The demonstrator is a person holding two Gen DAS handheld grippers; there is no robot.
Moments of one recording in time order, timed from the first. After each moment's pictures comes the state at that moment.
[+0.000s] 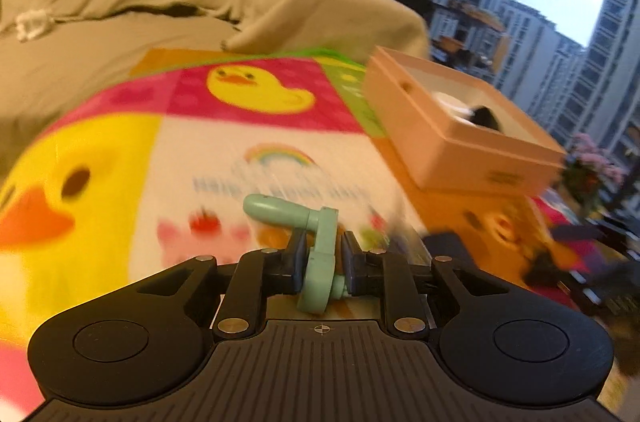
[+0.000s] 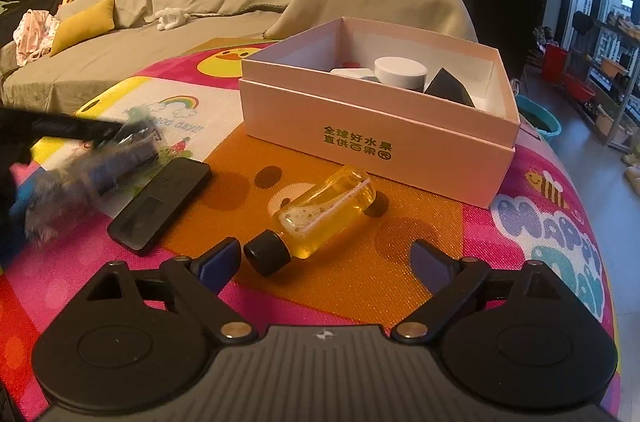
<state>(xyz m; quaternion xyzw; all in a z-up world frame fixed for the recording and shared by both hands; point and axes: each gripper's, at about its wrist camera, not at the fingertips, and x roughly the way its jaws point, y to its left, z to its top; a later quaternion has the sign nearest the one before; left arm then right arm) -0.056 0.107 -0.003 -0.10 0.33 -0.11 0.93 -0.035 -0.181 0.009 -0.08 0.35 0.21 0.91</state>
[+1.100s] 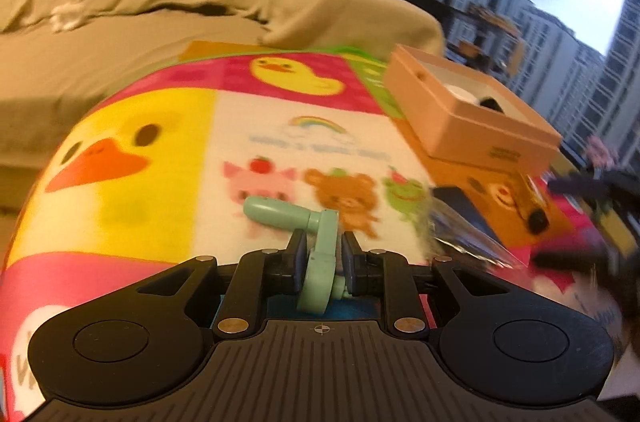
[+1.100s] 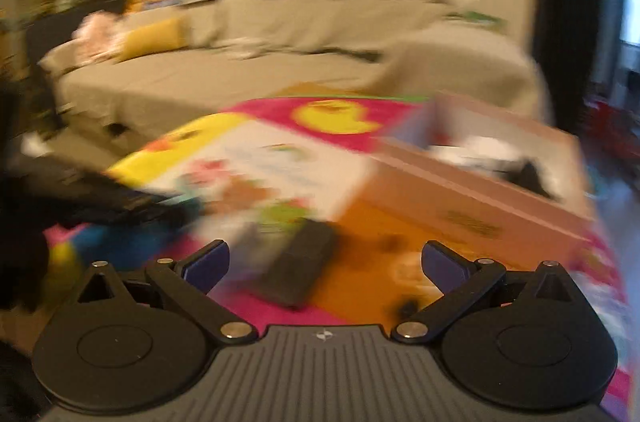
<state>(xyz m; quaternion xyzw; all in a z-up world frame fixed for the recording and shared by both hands) -0.104 0.128 -0.001 -0.11 0.33 -0.06 0.94 -0.080 -0.120 0.045 -0.11 0.29 0.33 0.90</state>
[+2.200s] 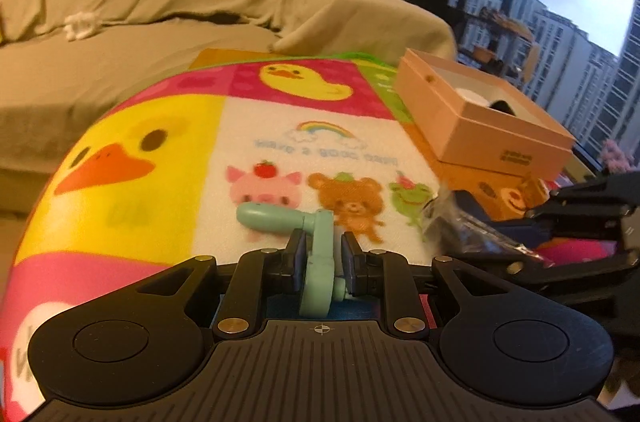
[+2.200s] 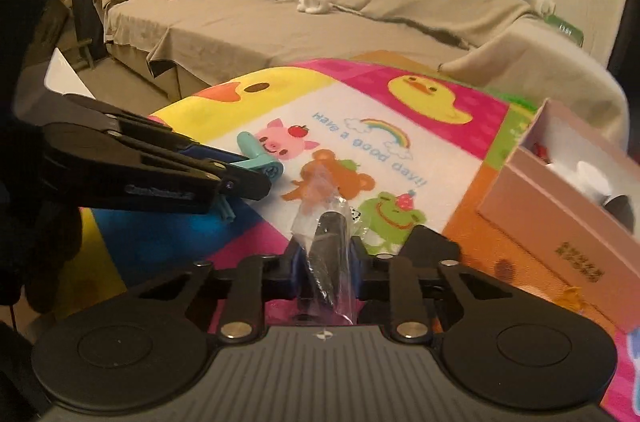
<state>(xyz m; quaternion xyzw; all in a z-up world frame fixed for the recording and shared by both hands) -0.105 0.111 -0.001 -0.08 0.32 -0.04 0.94 -0.080 -0.047 0.025 -0.19 0.31 0.36 0.86</state>
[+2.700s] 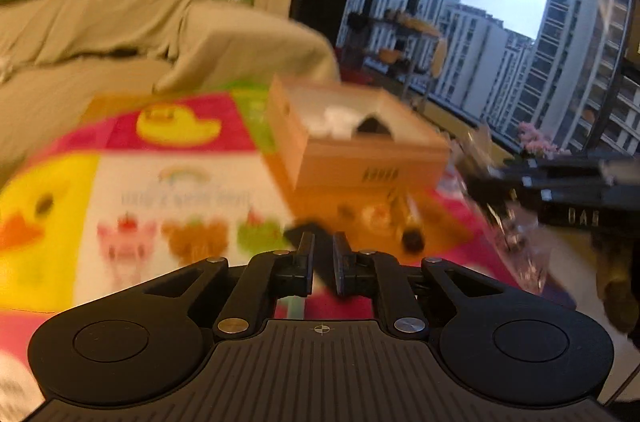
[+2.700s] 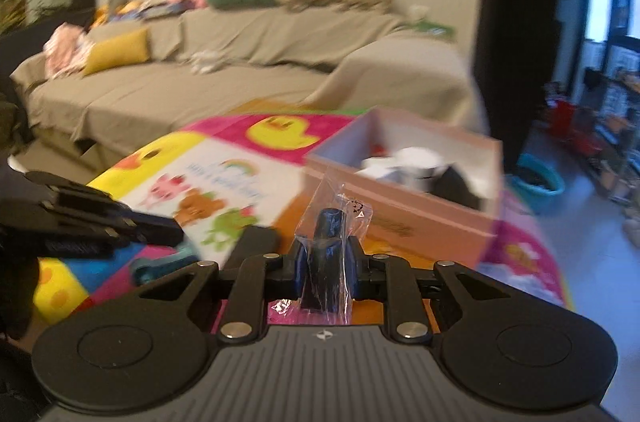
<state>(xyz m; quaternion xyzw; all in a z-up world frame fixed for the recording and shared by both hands) -0.113 0.053 0.050 -0.06 0.28 -0.17 0.94 -0.095 -0.182 0.085 -0.09 0.27 0.24 0.93</state>
